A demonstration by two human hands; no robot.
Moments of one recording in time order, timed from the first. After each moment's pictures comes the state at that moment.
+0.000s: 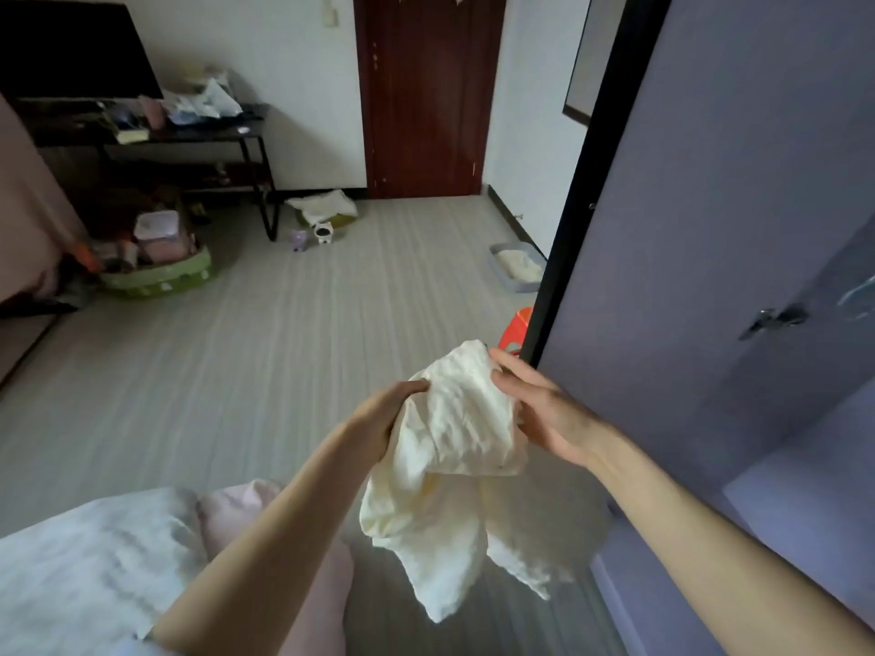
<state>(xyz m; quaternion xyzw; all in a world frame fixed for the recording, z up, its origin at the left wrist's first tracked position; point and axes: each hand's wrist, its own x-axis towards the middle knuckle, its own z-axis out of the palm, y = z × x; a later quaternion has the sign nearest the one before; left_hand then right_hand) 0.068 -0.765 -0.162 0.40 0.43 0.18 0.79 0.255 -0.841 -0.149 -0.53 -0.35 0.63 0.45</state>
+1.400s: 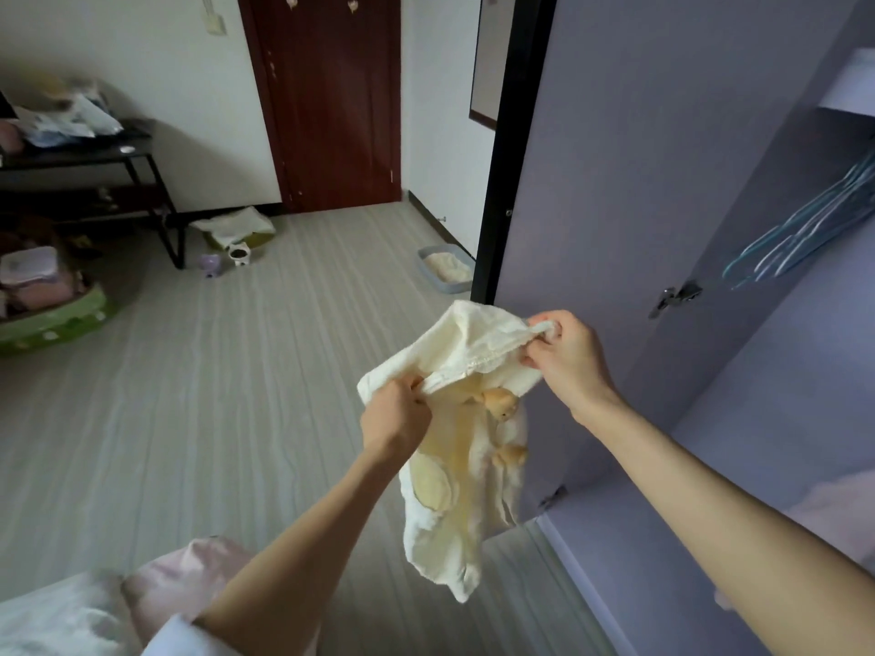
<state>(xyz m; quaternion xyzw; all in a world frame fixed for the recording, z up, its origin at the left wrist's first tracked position) 0.144 -0.759 -0.188 0.78 0.52 0.21 0.29 0.293 -0.858 -0.100 -0.77 -0.33 0.17 0.52</state>
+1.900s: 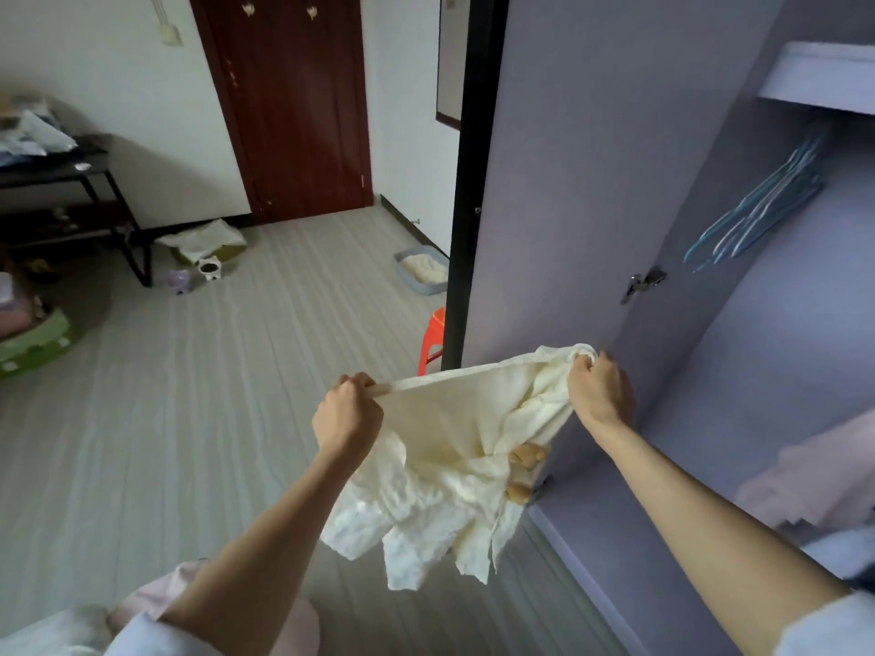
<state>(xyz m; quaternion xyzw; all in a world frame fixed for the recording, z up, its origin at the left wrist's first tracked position) 0.124 -0.734 -0.194 0.79 0.54 0.19 0.21 0.341 -0.891 -0.155 -0.92 -0.15 0.02 0.36</state>
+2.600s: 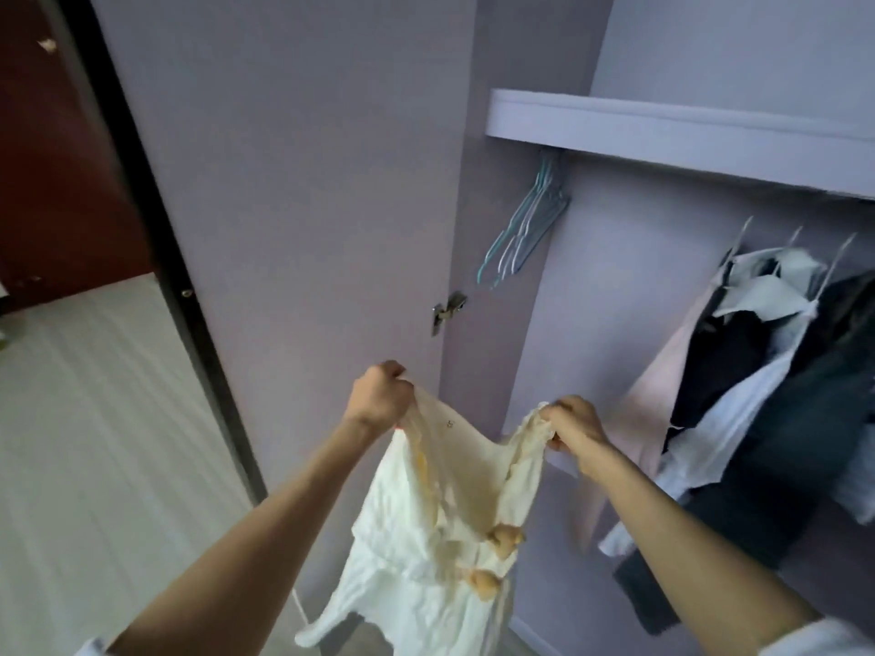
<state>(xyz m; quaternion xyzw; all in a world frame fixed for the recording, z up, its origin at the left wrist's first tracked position) 0.357 -0.836 -0.110 0.82 0.29 0.11 0.48 0.496 -1.041 -0.177 -0.83 0.02 0.13 0.55</state>
